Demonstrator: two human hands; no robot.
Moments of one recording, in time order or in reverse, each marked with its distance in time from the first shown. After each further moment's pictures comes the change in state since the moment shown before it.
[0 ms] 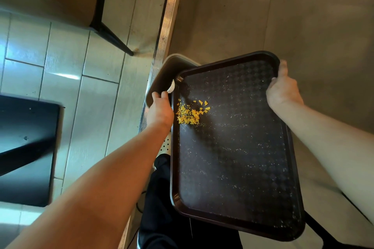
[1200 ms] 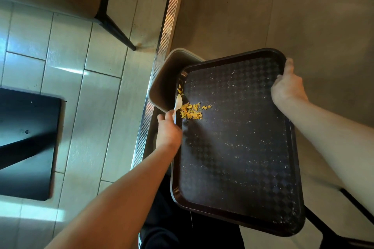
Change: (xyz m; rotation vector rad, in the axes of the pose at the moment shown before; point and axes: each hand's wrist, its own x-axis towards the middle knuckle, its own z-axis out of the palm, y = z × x) left_hand -0.057 -0.017 0.024 -0.372 -0.086 -0.117; right_hand -0.003 0.002 0.003 0.027 0.023 0.030
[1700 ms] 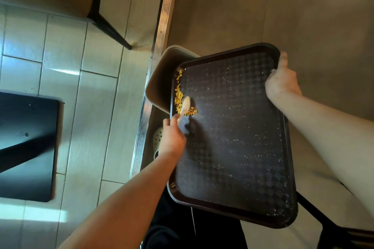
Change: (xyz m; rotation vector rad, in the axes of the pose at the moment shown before) left_hand -0.021 -0.010 0.012 0.046 -0.062 0.100; right_hand -0.004 0.000 0.001 0.025 -0.002 0.021
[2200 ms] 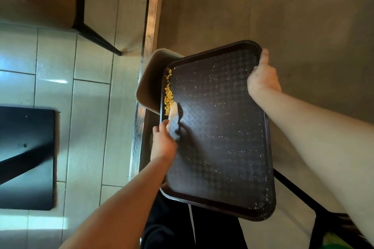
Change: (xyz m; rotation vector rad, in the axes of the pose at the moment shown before) left_hand -0.013 -0.005 0.003 -0.003 0.010 -0.066; right_hand -0.005 0.003 0.000 -0.015 0.025 0.007
